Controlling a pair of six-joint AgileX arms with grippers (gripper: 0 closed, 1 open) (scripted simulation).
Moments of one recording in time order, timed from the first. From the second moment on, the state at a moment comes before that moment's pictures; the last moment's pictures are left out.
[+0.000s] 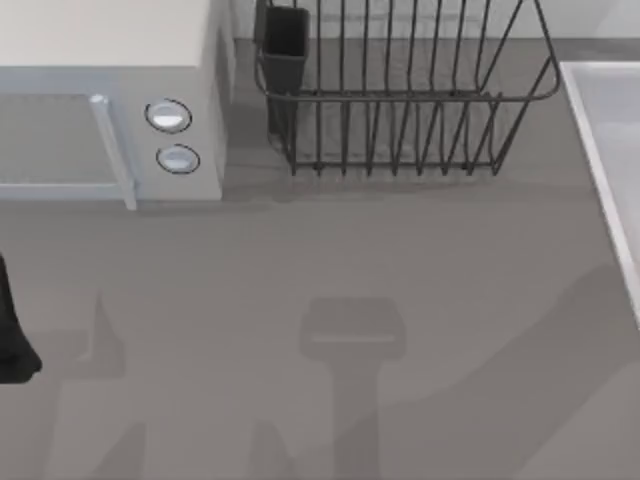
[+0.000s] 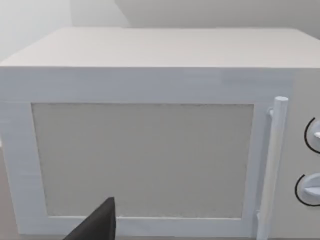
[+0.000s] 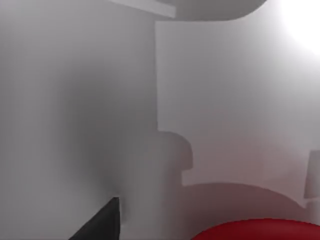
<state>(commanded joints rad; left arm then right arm) 0.00 0.00 0.00 0.00 0.00 0.00 -0.27 2.32 1.24 -0.49 0.00 -0.25</state>
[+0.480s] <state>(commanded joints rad) 0.00 0.00 0.00 0.00 0.00 0.00 -0.27 2.33 1.24 -0.49 0.00 -0.25</state>
